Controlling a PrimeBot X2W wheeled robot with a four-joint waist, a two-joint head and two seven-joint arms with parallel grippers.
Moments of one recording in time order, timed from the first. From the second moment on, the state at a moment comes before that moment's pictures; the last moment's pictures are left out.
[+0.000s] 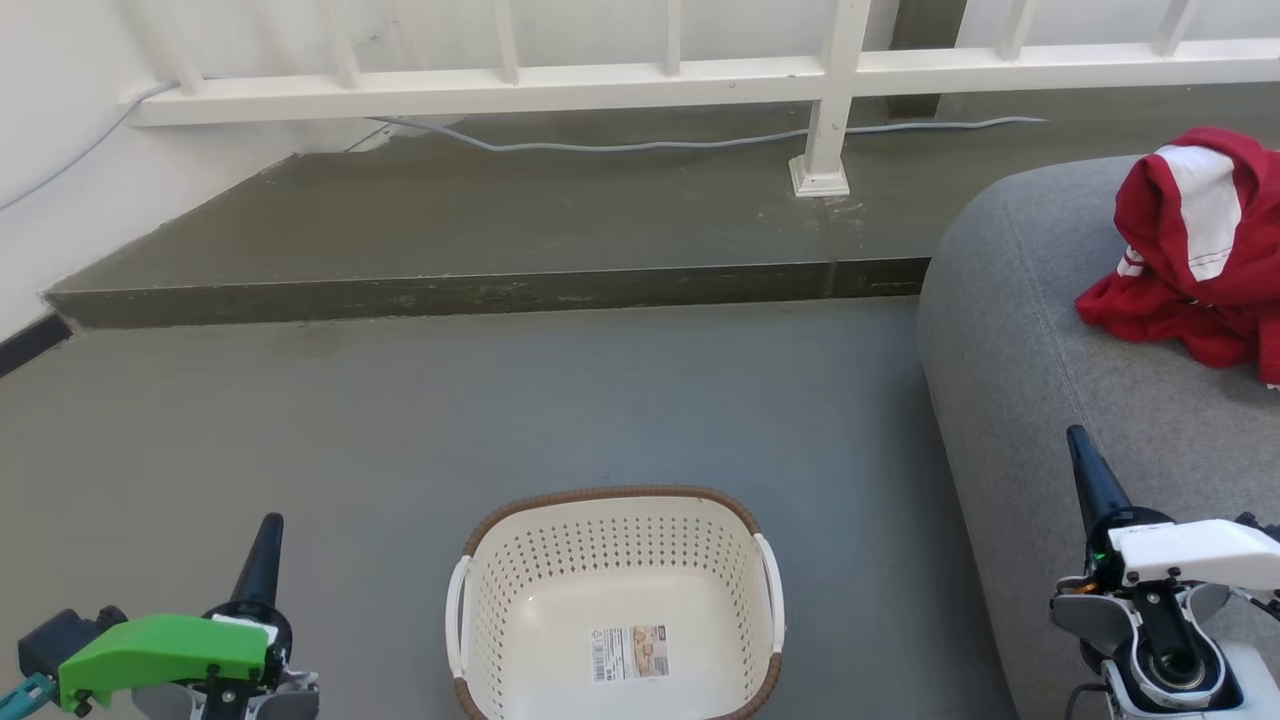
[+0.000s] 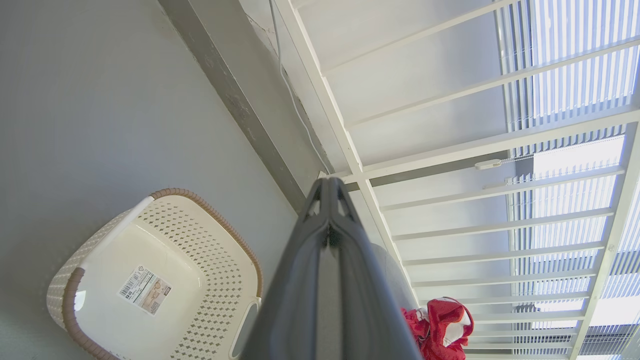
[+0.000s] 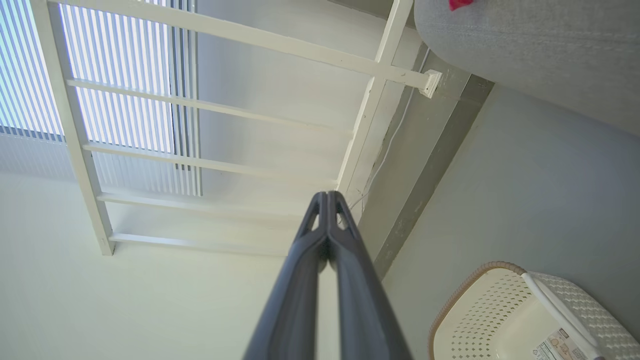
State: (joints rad) left arm 0.00 0.10 -0.04 0.23 -1.41 -0.06 0.01; right arm -0.02 -0.06 -0.04 0.27 1.35 0.08 0.02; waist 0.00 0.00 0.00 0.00
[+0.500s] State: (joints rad) left arm -0.03 0.08 0.01 0.25 -1.56 -0.10 0.06; right arm -0.04 -0.06 -0.09 0.27 1.54 0.11 0.07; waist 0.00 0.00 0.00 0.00
